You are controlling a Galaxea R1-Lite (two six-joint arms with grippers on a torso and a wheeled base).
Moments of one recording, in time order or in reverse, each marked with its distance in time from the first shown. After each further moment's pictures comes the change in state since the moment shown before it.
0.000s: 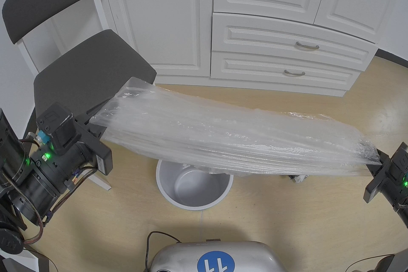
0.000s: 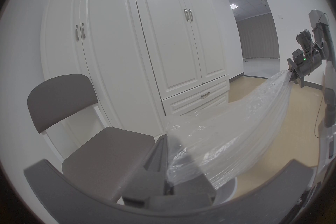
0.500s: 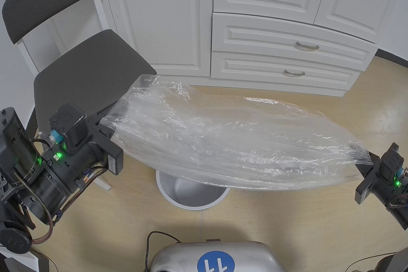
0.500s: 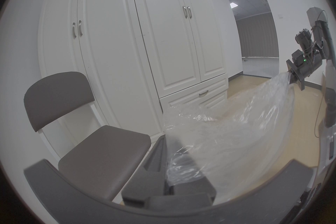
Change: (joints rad) left arm -0.016 0.056 -0.014 -0.022 0.003 -0.008; right arm 0.020 0.077 -0.013 -0.017 0.017 0.014
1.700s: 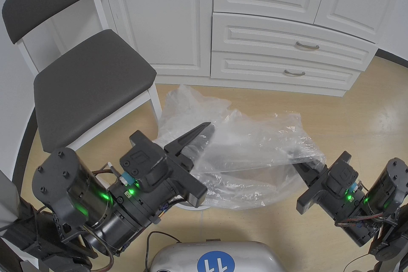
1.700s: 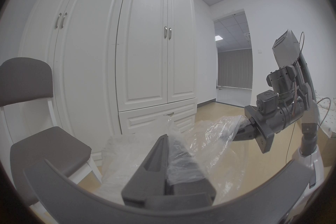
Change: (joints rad) left arm -0.247 0.334 -0.003 -0.438 -0.069 -0.109; right arm 0.239 0.504 0.036 -0.688 -0.017 0.103
